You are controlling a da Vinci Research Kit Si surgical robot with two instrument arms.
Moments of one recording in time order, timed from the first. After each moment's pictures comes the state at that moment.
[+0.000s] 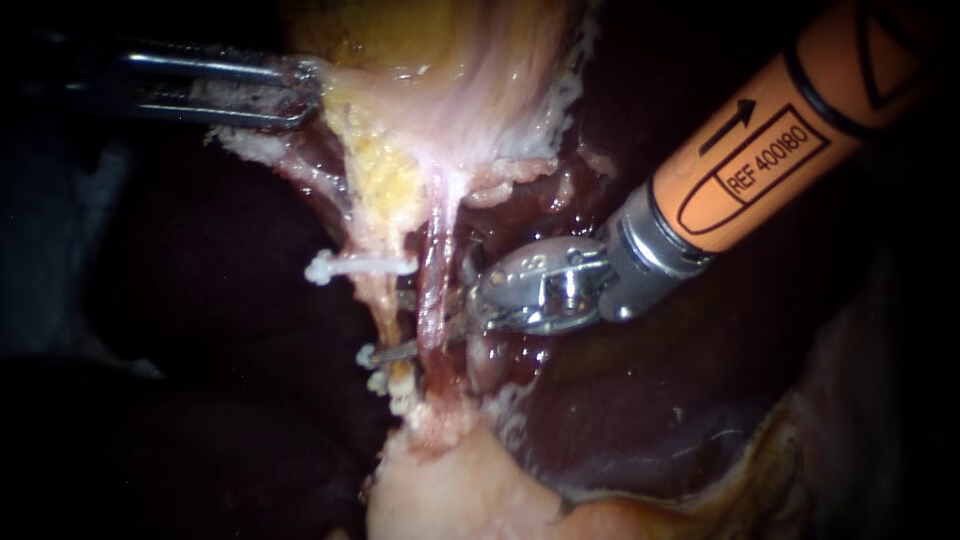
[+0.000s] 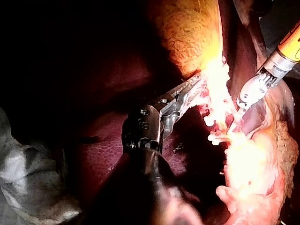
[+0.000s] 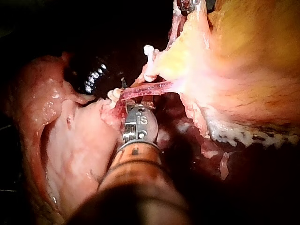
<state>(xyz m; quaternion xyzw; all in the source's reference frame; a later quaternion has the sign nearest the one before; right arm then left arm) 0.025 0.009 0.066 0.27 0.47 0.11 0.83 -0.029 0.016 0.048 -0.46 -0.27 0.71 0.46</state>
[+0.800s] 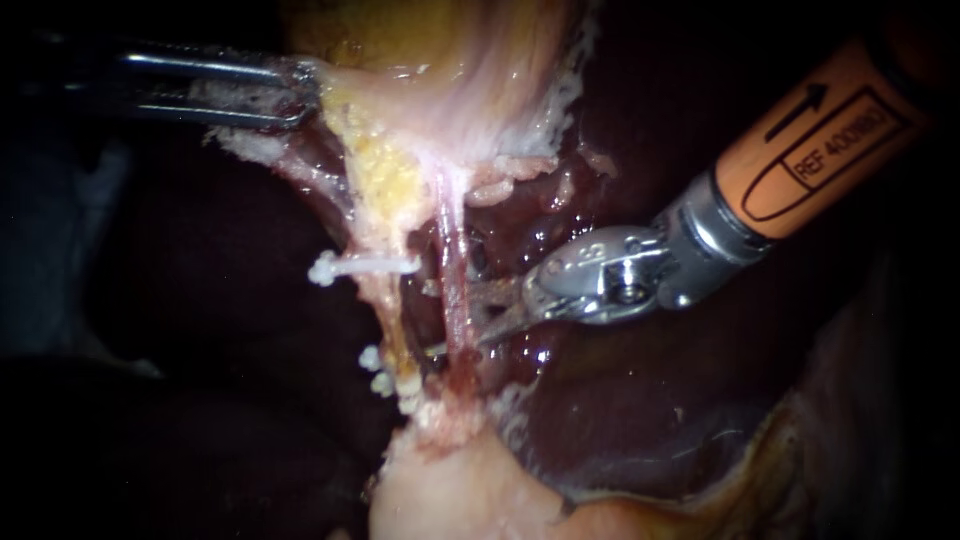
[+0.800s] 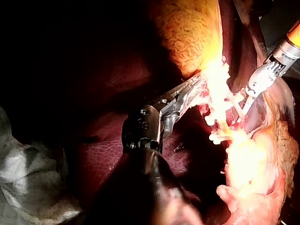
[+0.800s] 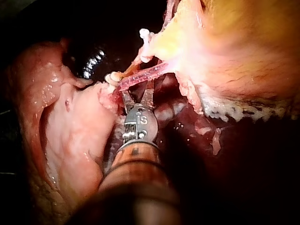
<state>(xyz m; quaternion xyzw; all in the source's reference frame) 0.020 0.010 0.066 0.27 0.47 0.11 0.83 -0.029 0.016 0.048 -0.46 -0.27 0.71 0.46</state>
